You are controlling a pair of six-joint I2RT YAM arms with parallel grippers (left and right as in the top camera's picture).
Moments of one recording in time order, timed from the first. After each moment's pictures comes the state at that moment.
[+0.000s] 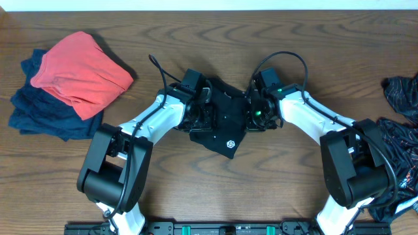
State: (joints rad) left arm -0.42 1.88 1.13 -0.63 0.32 -0.36; right arm 0.38 1.90 1.15 -0.68 -0.36 0.32
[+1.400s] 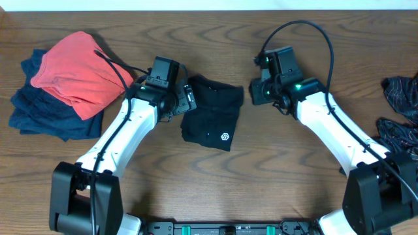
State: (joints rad) left arm -0.29 1.63 1.14 -0.67 0.04 -0.56; right arm 0.37 1.70 1.21 -0.51 -0.16 0.17
